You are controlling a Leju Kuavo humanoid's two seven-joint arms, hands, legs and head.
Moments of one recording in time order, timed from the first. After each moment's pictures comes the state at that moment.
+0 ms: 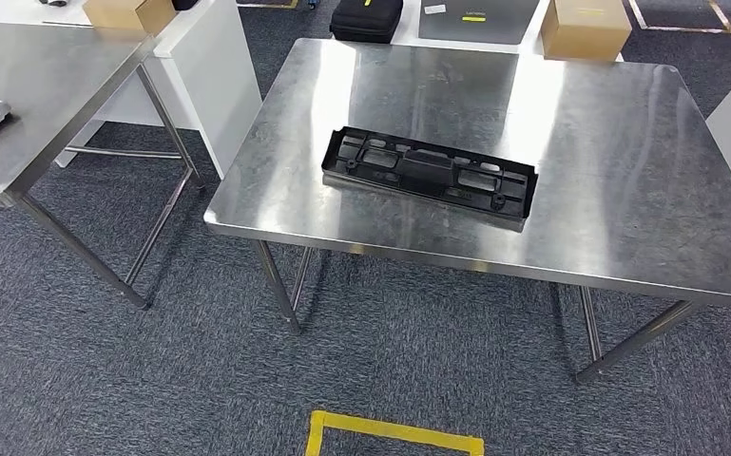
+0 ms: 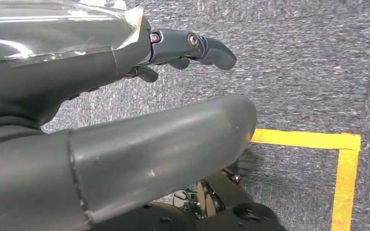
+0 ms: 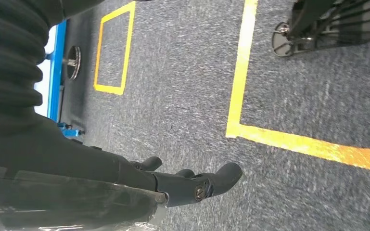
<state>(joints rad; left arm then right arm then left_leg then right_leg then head) -0.05 -0.10 0.55 -0.21 -0.40 0.37 -0.44 -0.06 0.11 -1.06 -0.22 1.33 -0.43 0.04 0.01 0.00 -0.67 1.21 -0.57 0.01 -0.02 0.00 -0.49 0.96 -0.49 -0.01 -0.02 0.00</state>
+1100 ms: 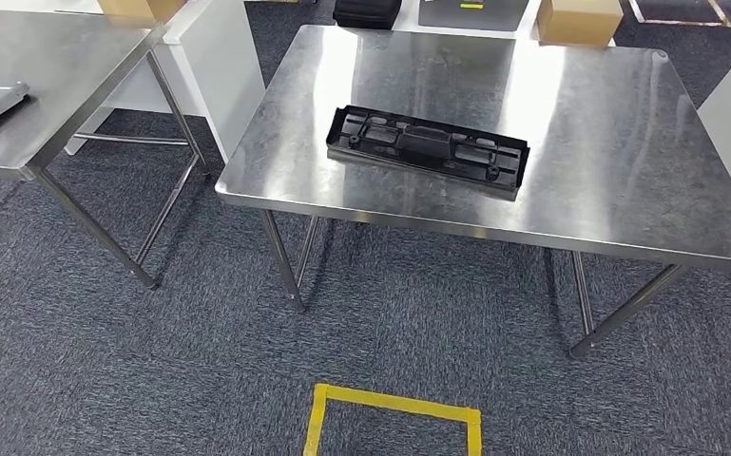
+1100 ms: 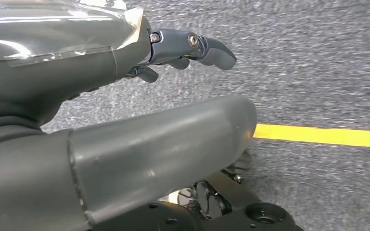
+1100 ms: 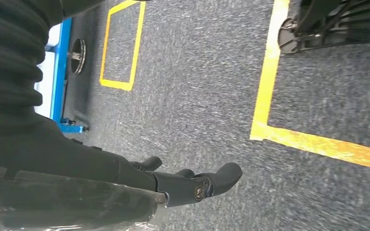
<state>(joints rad) -0.05 -0.10 0.55 -0.21 -0.41 0.36 -0.44 -0.06 0.10 -1.06 -0.22 1.35 -0.43 0.03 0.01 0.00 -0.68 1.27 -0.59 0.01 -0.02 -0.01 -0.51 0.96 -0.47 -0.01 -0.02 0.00</state>
